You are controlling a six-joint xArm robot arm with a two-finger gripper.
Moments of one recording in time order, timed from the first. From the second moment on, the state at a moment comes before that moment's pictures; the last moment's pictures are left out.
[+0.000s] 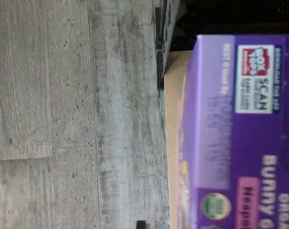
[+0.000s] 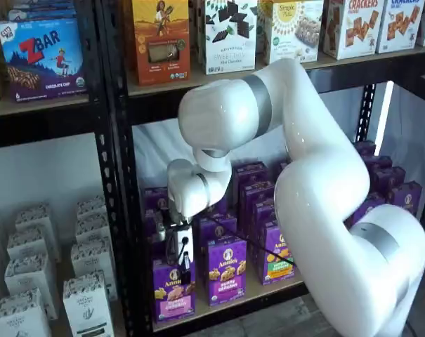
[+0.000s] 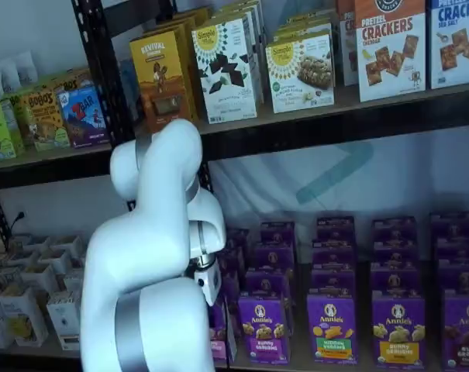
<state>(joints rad) 0.39 1.03 -1.52 0.04 0.49 -1.21</state>
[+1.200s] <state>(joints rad) 0.39 1.03 -1.49 0.04 0.44 -1.21</state>
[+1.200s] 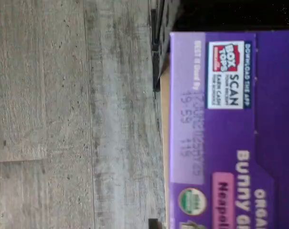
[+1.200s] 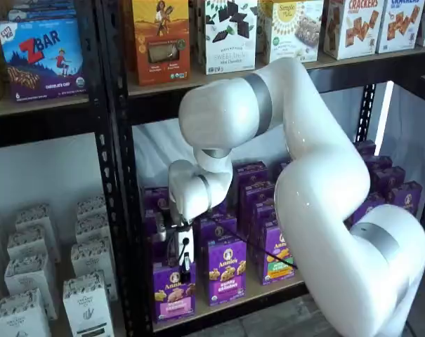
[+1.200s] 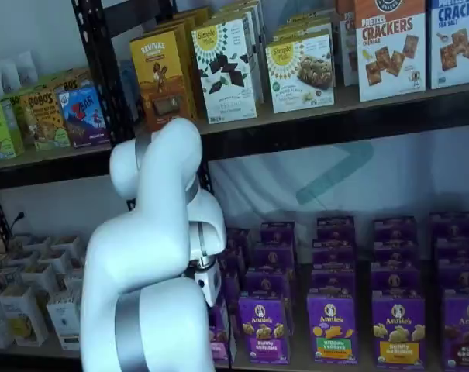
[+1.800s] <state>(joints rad) 0.39 1.03 -1.50 0.02 0.44 -1.19</state>
